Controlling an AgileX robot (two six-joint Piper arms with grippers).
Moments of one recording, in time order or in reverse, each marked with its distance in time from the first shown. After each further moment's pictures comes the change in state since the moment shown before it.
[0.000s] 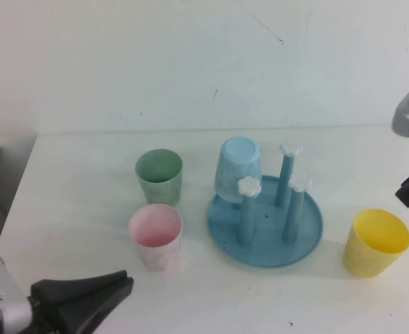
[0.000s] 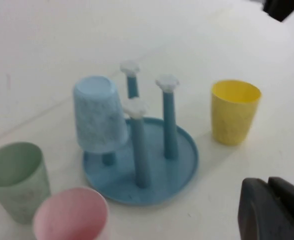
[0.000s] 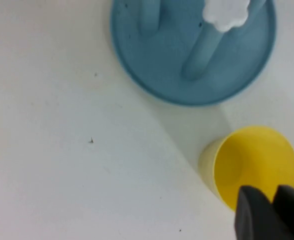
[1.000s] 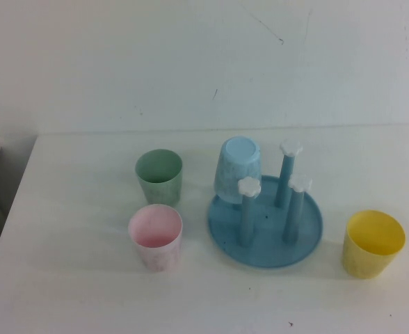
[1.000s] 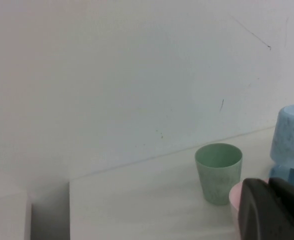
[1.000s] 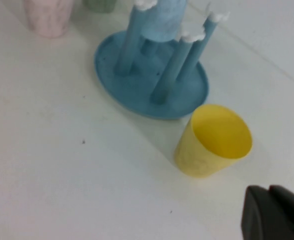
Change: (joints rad) right arm 0.000 -0.895 0.579 -0.018 -0.228 0.012; left arm 0.744 -0.595 0.077 0.012 0.327 0.018
